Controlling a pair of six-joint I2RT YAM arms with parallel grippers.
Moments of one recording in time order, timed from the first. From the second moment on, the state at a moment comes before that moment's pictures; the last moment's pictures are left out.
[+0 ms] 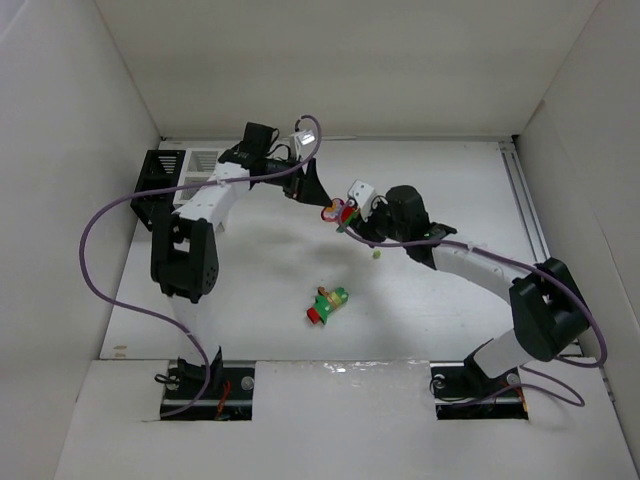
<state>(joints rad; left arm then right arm) -0.28 1.93 1.64 -0.57 1.08 0.02 0.57 1.51 0.93 0.07 -0.17 -0.43</state>
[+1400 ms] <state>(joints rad) -0.26 1.99 1.64 -0.45 1.04 -0.09 0.51 1.34 0.72 0.15 -0.13 -0.48</state>
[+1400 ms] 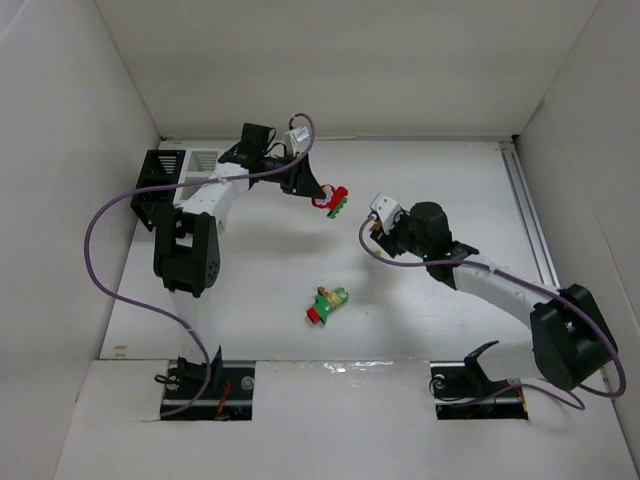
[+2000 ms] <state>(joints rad) -0.38 1.98 1.52 -0.35 0.31 -0.06 0.33 1.45 0.95 -0.23 -0.55 -0.44</state>
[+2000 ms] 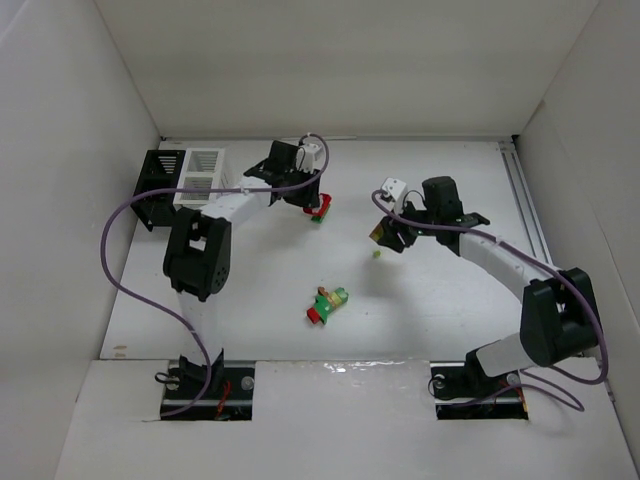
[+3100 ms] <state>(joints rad) -0.45 1.85 1.59 -0.27 0.89 -0.10 0.46 1.36 0.85 0.14 -0.49 -0.48</state>
